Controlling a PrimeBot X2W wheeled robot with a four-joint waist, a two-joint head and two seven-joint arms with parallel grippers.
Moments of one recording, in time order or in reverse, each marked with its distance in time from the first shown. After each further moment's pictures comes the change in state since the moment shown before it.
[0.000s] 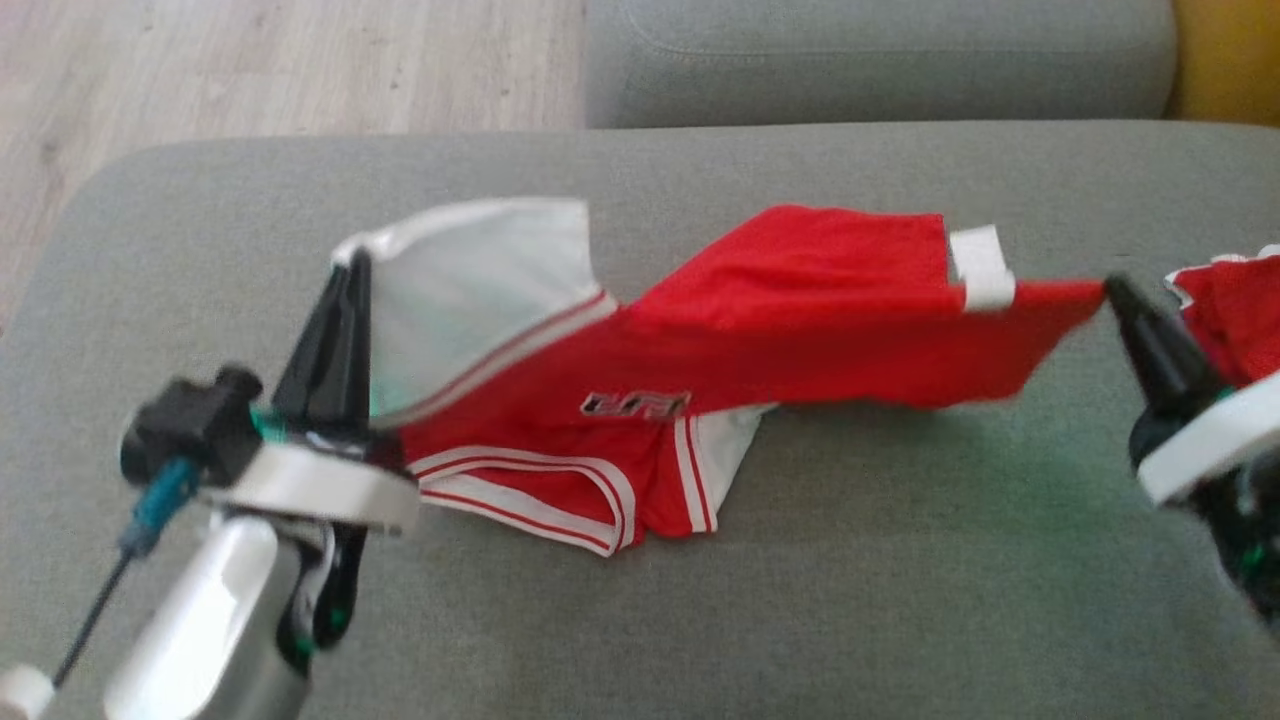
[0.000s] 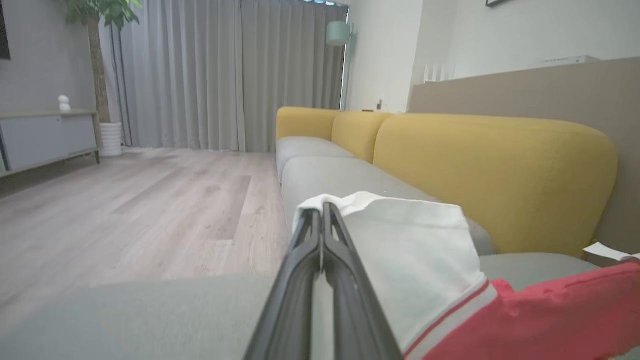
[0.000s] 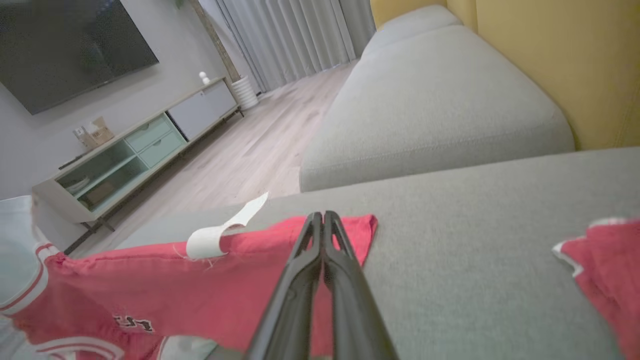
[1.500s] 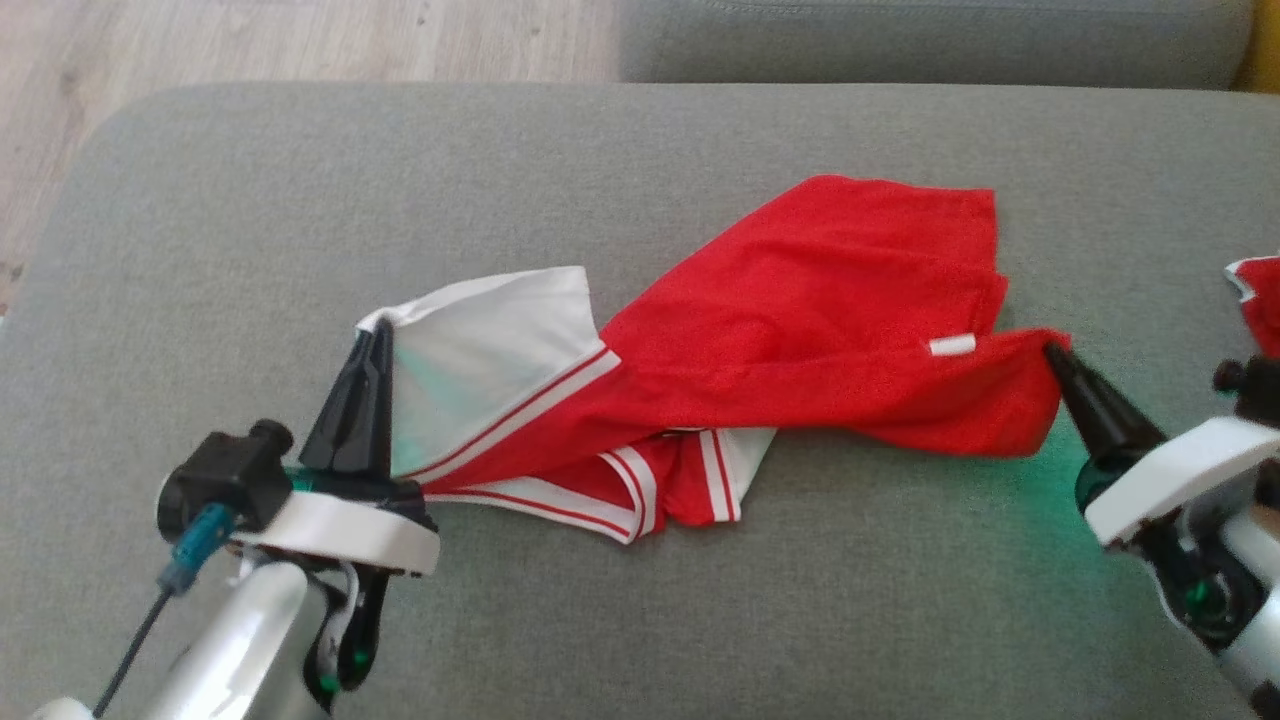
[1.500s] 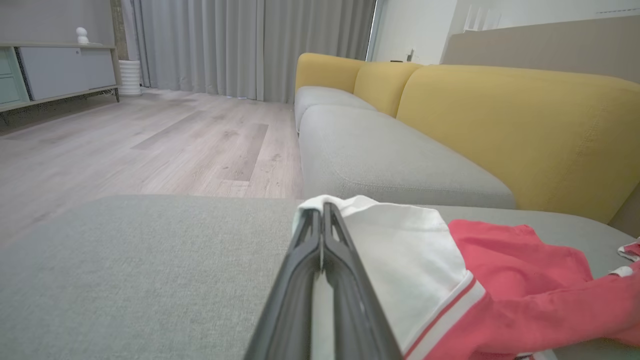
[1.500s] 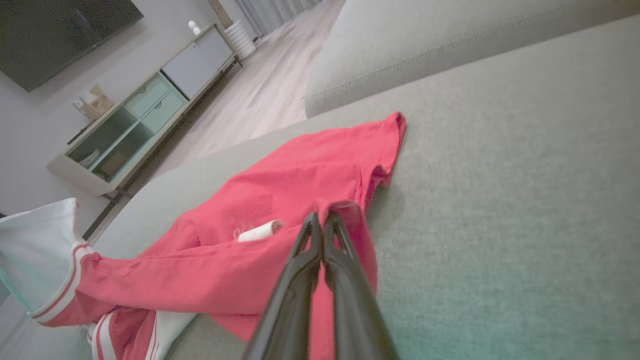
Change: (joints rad) left arm 0.073 -0.033 -0.031 0.084 -0.025 -0.002 -0.048; right arm 0.009 0.033 0.165 0.069 0.103 0.000 -0.055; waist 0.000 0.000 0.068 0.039
